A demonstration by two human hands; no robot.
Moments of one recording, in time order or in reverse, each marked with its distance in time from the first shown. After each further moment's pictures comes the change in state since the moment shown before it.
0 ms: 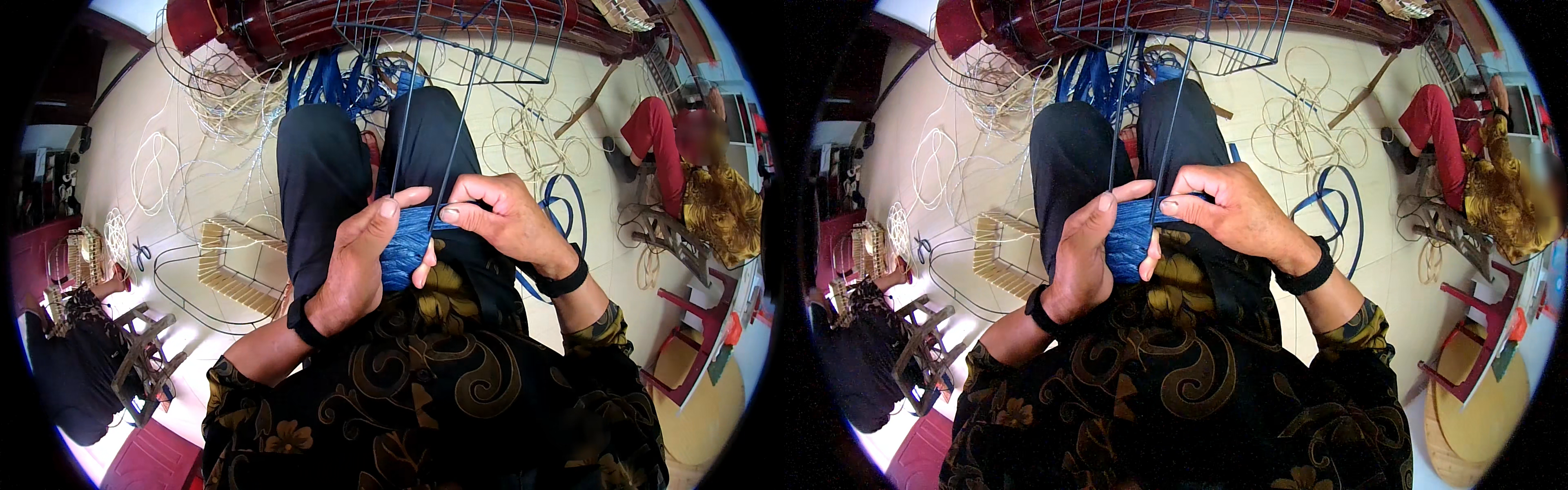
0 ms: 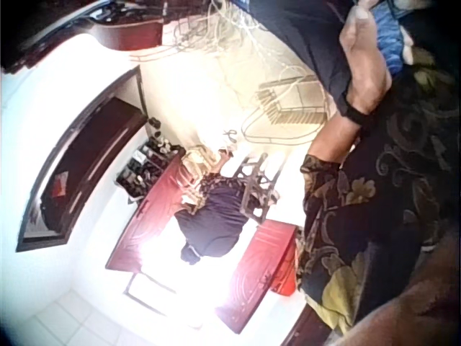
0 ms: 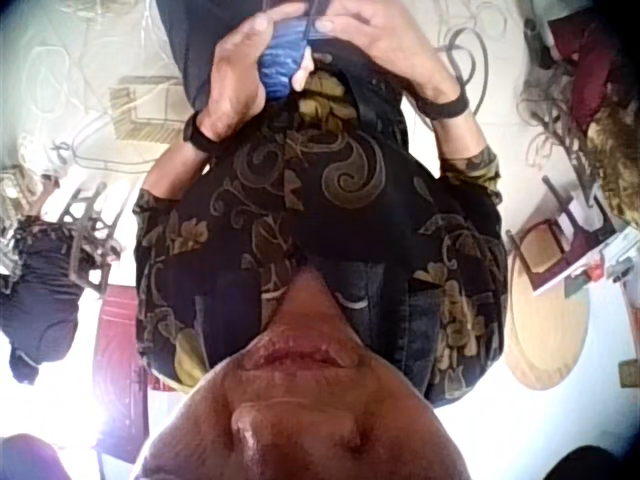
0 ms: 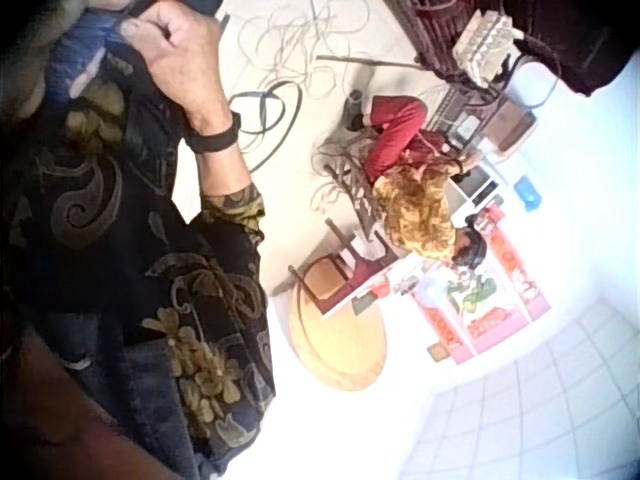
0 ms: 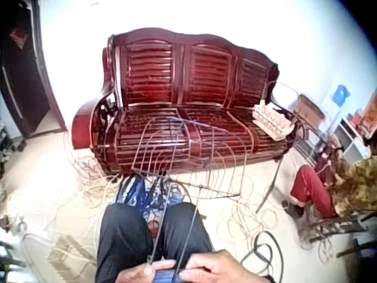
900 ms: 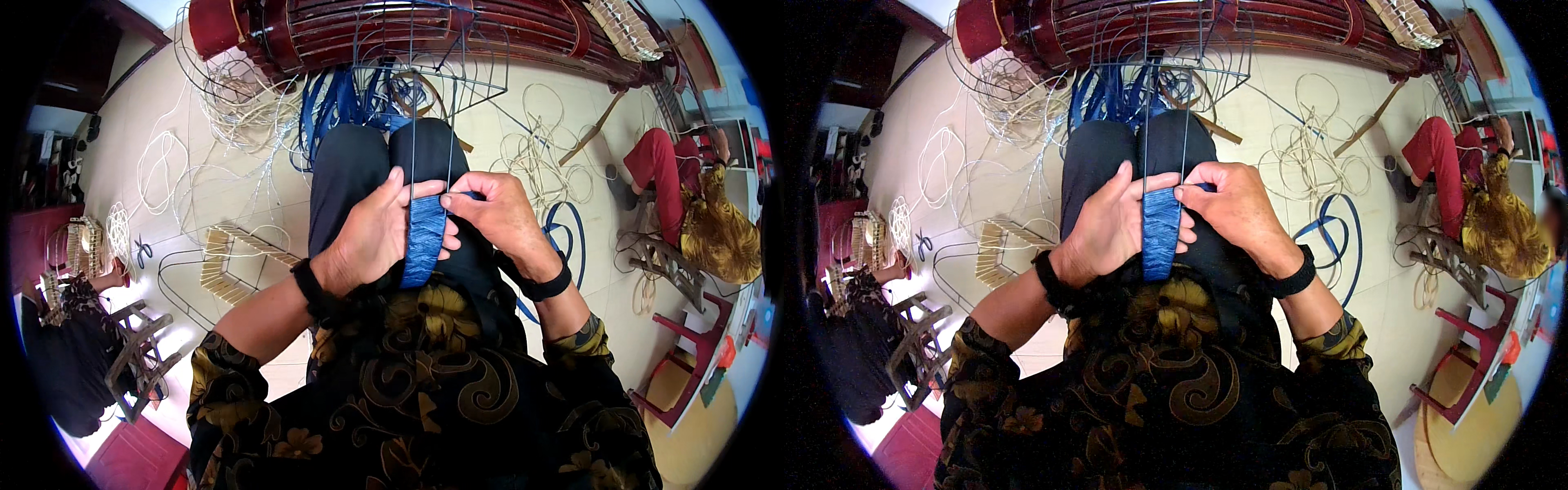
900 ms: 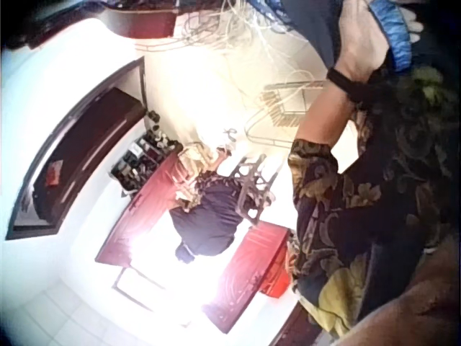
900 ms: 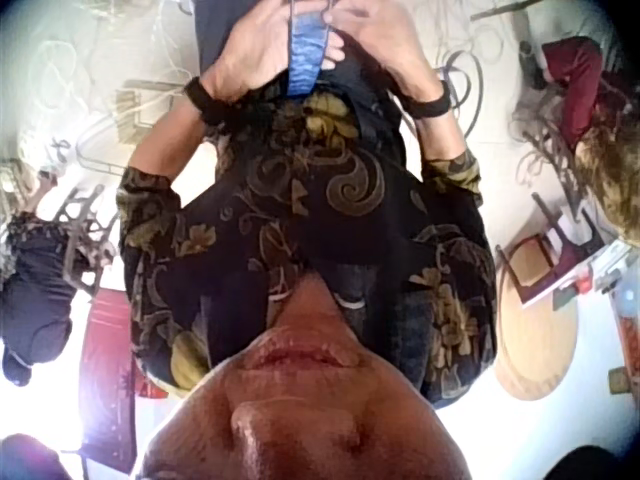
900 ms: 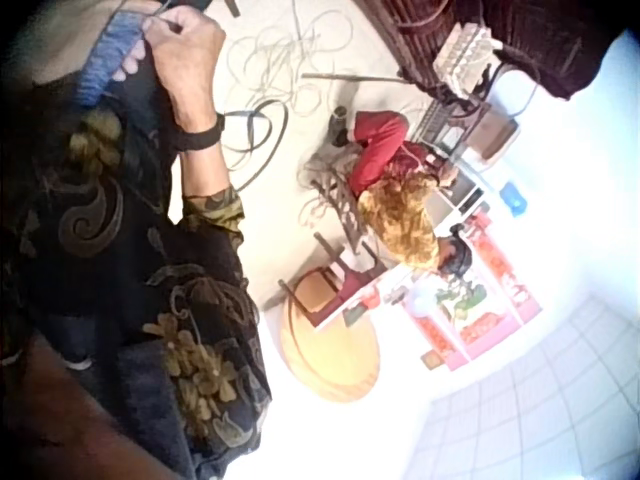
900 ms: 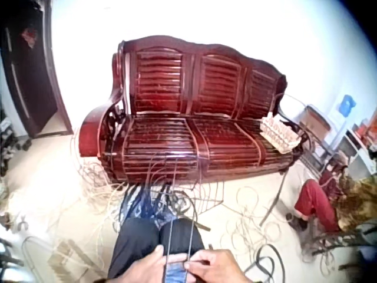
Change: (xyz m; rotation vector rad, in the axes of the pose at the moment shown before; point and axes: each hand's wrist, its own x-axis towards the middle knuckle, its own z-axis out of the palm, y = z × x) left_hand 0.067 0.007 -0.041 -0.302 -0.154 -0.307; right_hand 0.046 0.017 0.008 0.027 0.215 0.265
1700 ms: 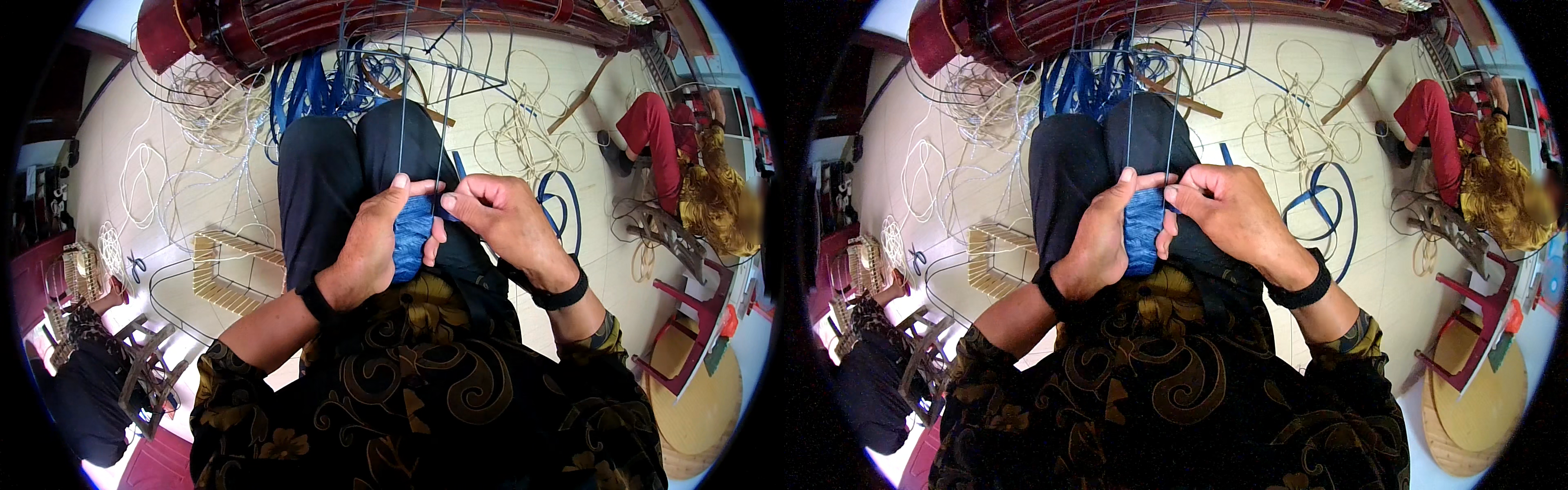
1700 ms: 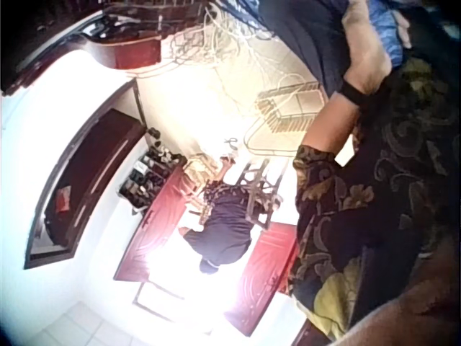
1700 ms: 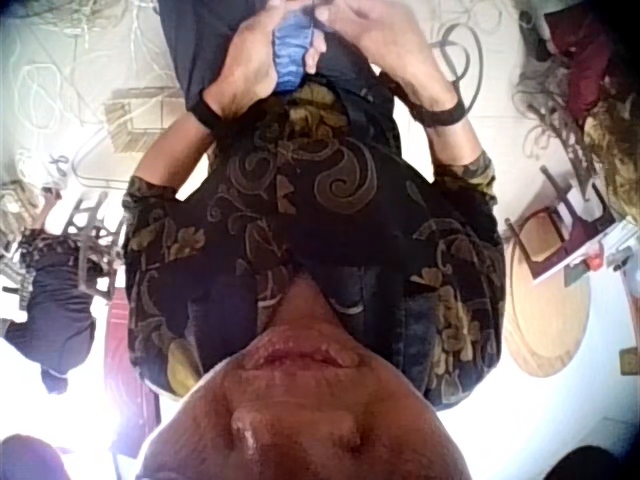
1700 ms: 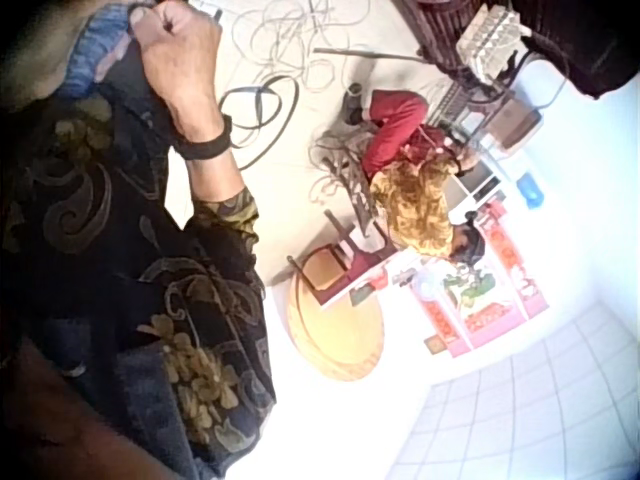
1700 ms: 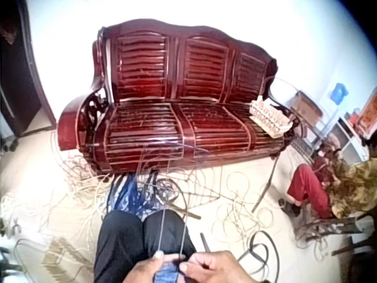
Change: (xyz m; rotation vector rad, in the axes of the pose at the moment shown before) left_hand 0.022 -0.024 0.020 0.189 0.118 0.071; right_hand -0.024 -0.011 -0.030 -0.003 -0.063 0.095
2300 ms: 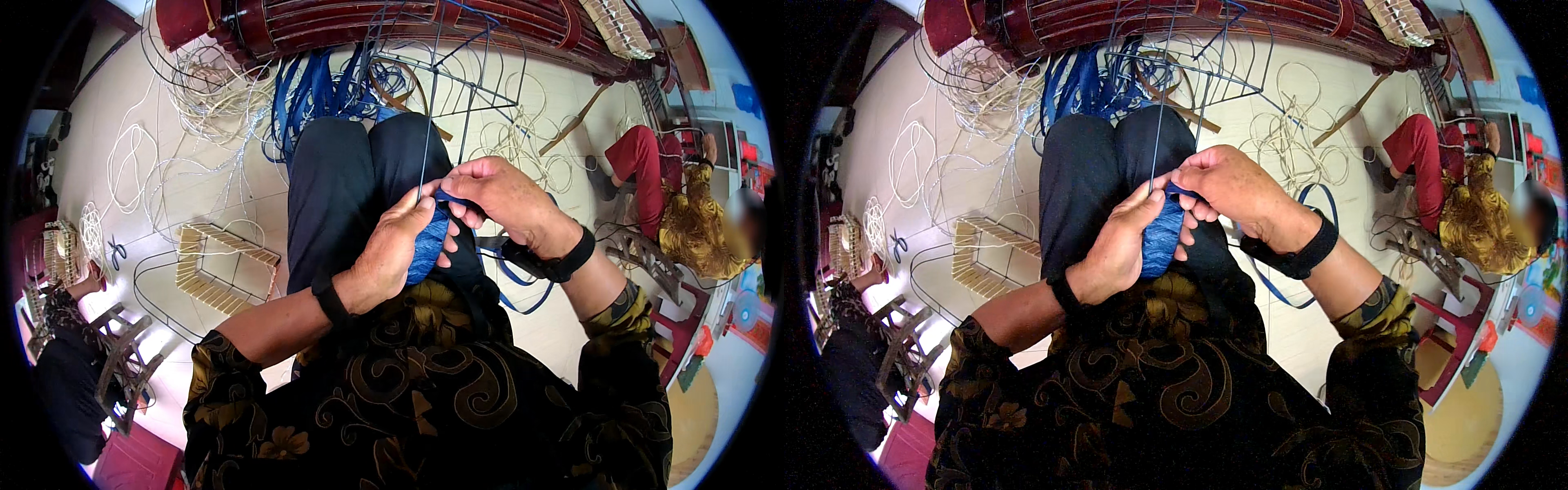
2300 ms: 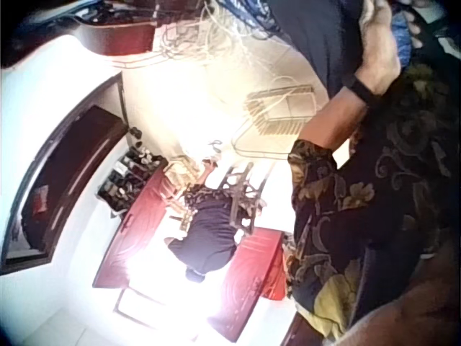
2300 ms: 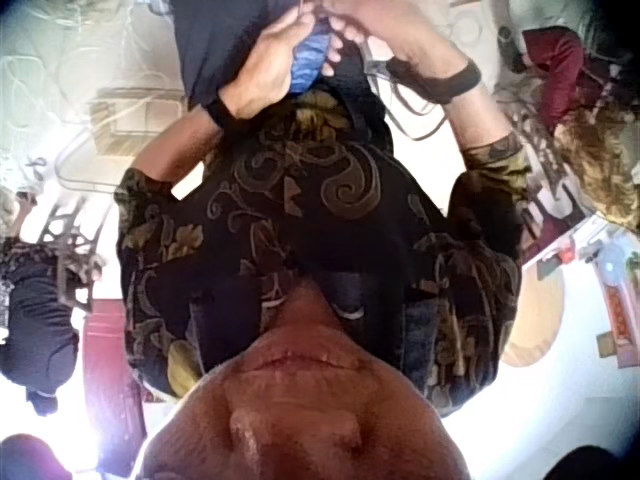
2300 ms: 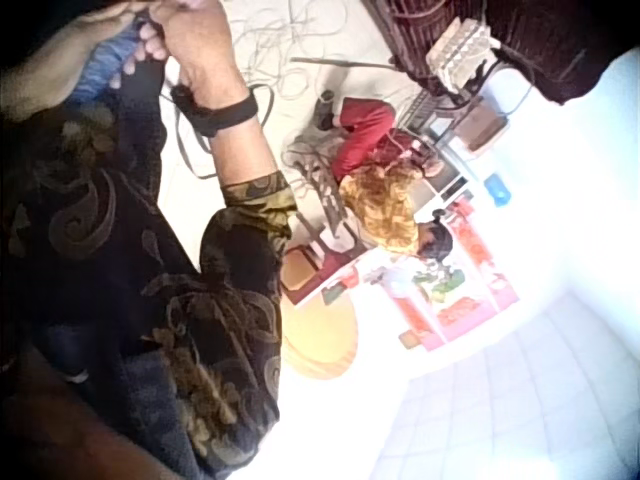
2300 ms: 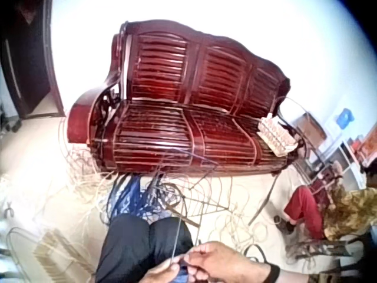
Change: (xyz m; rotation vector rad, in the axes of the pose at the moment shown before) left_hand 0.002 -0.005 -0.005 -0.084 -0.039 0.059; right_hand 0.054 -0.027 -0.003 0.254 -0.254 0.364
